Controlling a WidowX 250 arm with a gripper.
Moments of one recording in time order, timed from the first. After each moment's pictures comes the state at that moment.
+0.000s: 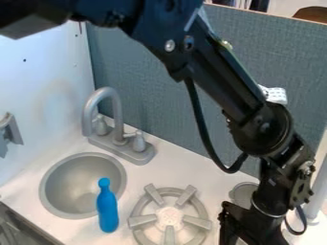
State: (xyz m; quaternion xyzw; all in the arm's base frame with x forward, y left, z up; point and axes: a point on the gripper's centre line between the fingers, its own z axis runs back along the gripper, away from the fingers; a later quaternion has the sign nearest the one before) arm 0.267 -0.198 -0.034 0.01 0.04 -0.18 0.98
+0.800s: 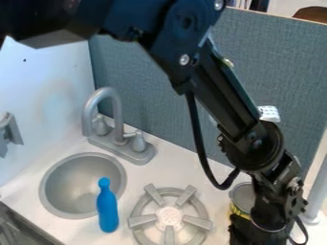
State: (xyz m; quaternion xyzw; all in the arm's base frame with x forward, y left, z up) arm 0.272 -0.216 -0.055 -0.05 -0.01 -0.25 0.97
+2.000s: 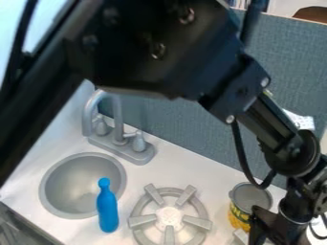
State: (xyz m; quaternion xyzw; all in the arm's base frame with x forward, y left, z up) arm 0.307 -0.234 -0.070 0.01 0.01 -0.22 0.98
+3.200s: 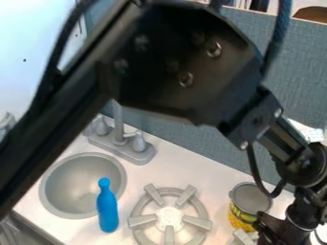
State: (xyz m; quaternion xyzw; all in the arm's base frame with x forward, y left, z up) arm 0.313 -0.242 -0.074 0.02 0.01 -0.20 0.98
